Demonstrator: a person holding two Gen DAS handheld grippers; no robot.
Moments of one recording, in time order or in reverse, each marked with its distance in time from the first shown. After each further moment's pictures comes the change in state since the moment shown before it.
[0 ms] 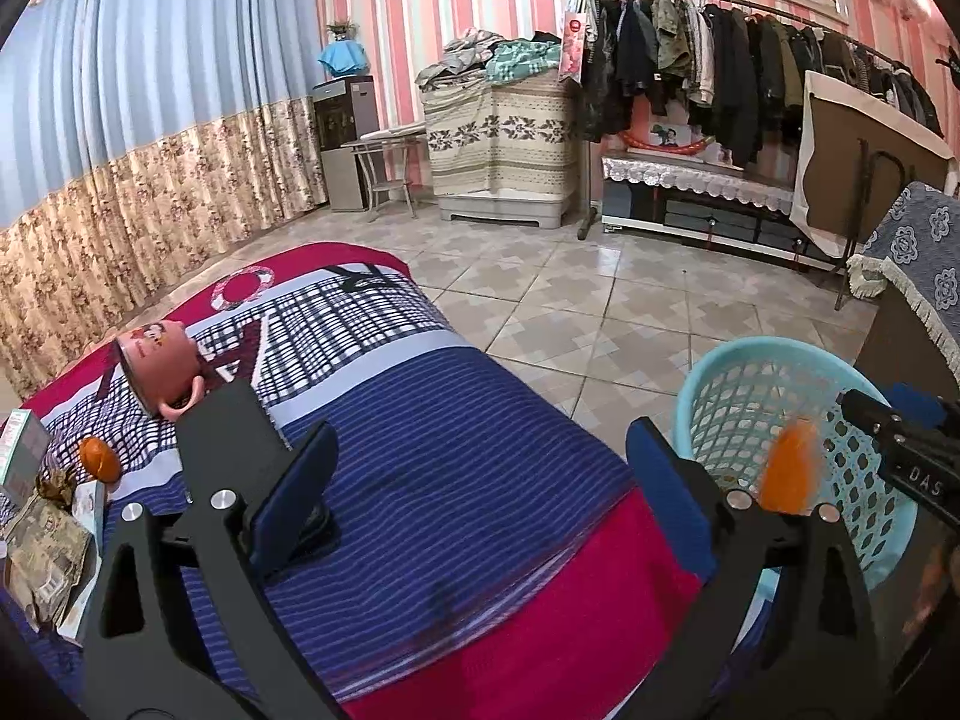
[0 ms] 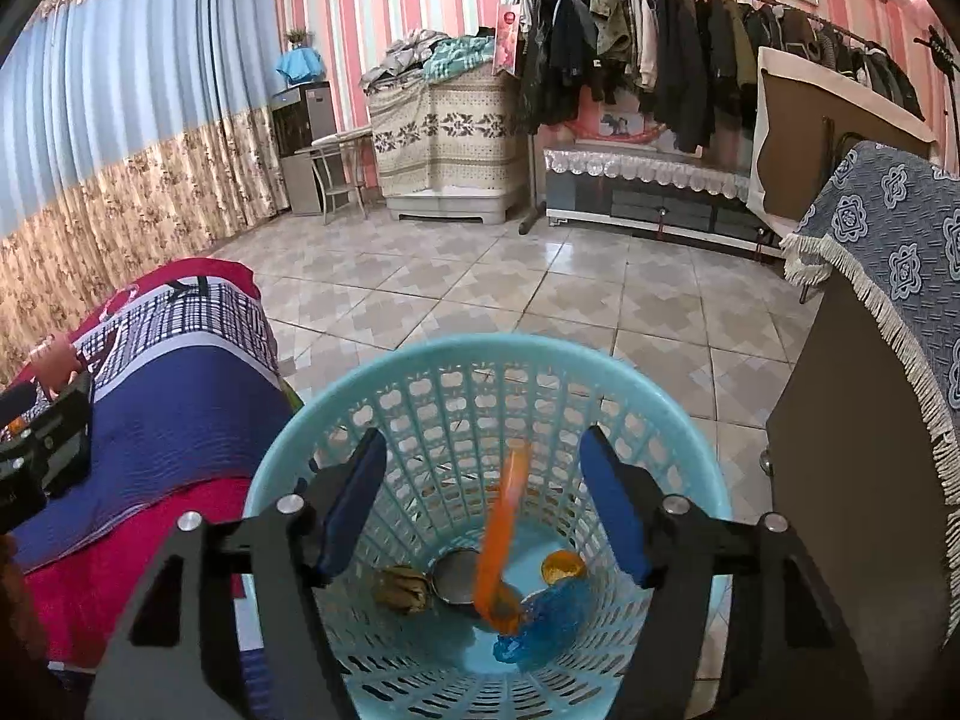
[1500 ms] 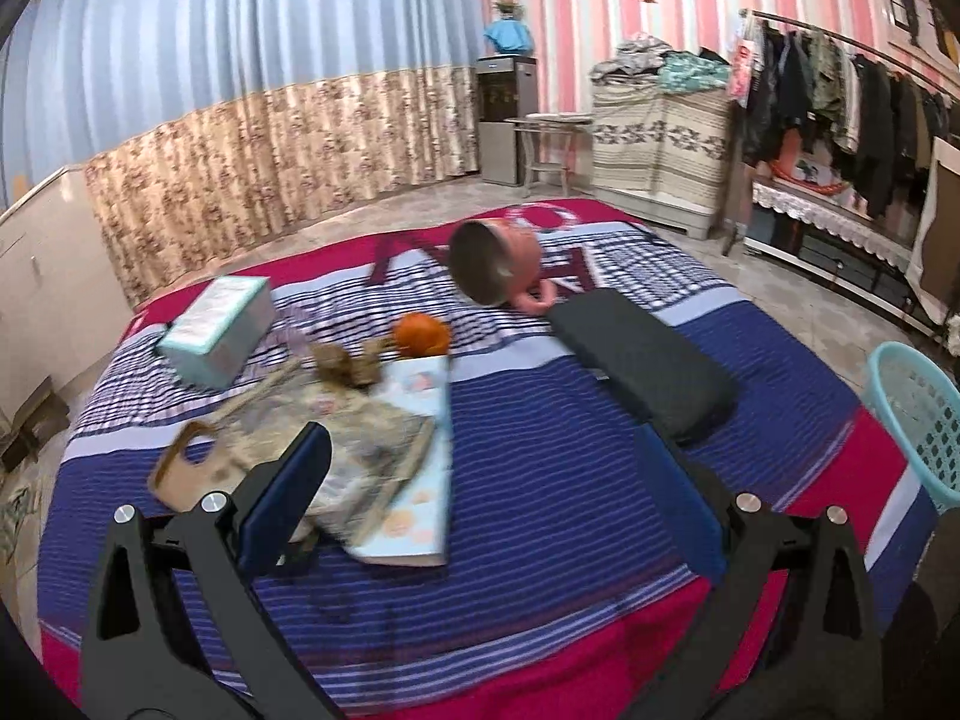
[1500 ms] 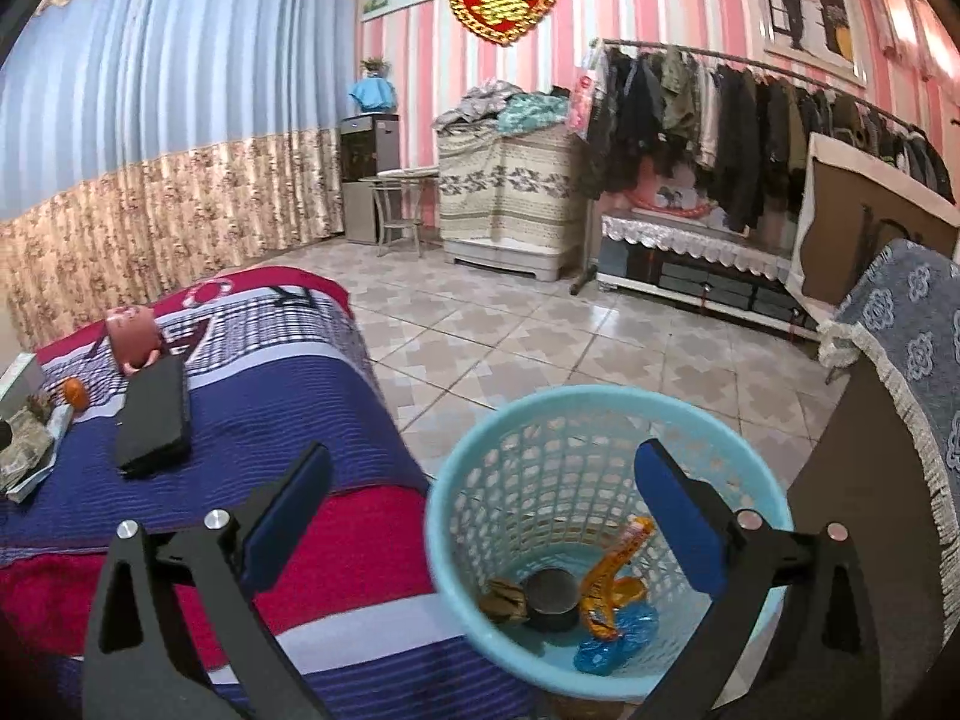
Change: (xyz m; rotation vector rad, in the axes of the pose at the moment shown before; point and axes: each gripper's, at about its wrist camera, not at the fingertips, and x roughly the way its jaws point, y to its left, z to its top) left arm -0.092 0.220 -0.077 -0.209 0.031 0.271; right arm -0.063 0.093 -0.012 -0.152 -0.147 0.074
